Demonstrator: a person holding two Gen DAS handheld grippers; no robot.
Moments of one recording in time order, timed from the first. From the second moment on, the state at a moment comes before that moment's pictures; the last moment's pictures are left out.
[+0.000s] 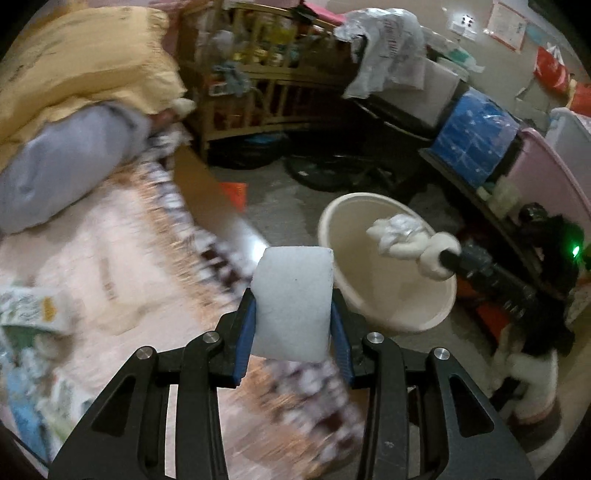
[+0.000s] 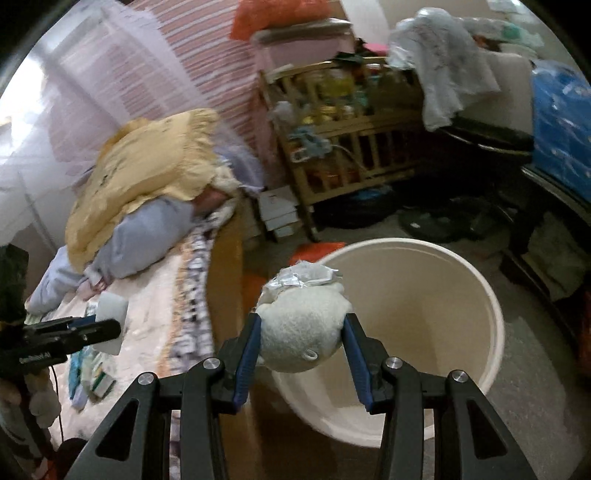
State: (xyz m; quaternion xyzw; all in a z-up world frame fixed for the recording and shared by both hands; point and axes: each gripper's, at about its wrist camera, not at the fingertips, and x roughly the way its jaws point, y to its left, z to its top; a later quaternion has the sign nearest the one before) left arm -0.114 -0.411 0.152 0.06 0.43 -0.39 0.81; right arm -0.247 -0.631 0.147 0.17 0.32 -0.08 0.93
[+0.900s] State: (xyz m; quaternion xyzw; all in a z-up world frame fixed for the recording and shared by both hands) left arm -0.109 -0.409 0.164 0.03 0.43 -0.36 0.83; right arm -0.244 -0.636 0.115 0.17 0.35 -0.10 0.92
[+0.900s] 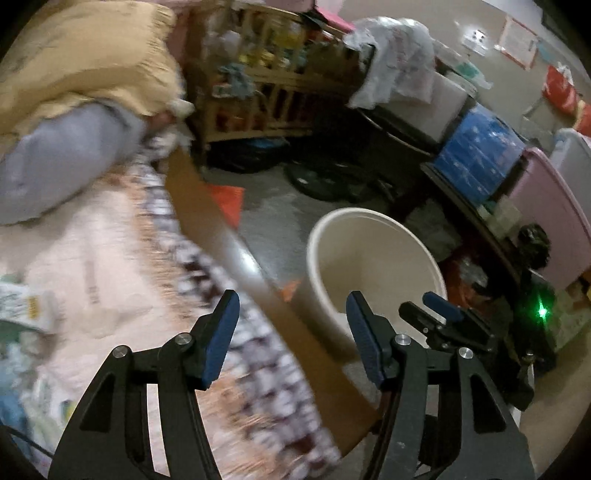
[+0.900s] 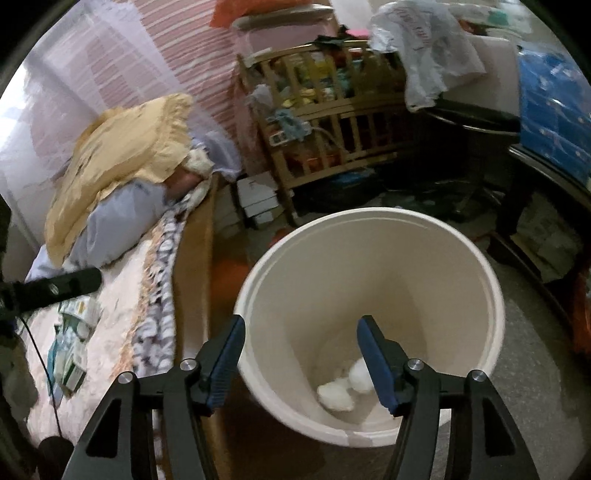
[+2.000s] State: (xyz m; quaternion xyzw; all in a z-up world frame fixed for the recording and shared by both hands) left arm -0.122 -0.103 0.212 -0.05 0.40 -0.14 0.90; right arm -0.120 -0.645 0.025 0.25 0.55 0.03 0.80
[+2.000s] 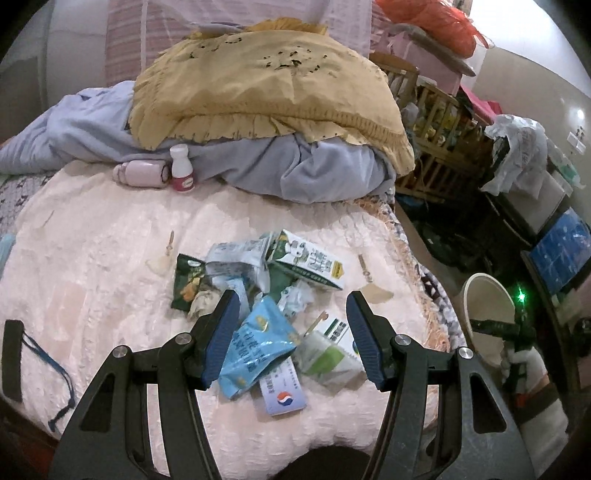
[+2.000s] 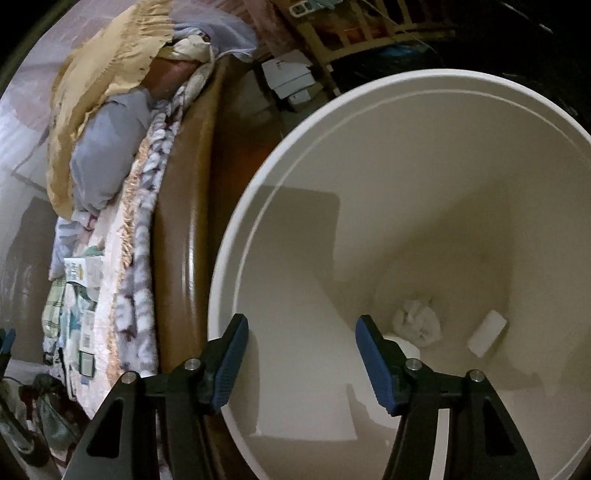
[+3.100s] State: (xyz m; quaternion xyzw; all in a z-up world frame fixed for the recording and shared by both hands) left arm -0.124 -0.052 0.095 -0.05 0.45 -0.15 0.88; right arm -0.150 -0.371 0.130 0.05 0.44 0.19 0.88
